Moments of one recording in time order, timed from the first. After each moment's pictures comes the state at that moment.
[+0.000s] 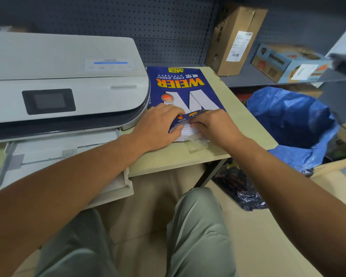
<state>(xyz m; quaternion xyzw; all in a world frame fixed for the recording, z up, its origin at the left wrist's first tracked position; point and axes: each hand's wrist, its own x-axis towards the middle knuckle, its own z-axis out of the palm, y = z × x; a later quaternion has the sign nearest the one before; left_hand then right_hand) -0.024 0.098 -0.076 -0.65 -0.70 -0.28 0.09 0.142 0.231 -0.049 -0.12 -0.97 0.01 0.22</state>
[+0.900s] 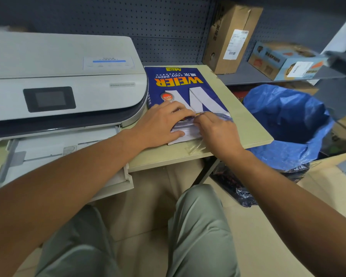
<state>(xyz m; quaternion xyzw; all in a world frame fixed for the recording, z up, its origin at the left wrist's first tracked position) -0.018 0.095 -0.067 -0.71 -0.66 -0.22 0.10 0.166 0.212 -0.074 -0.18 -0.93 -0.12 0.29</state>
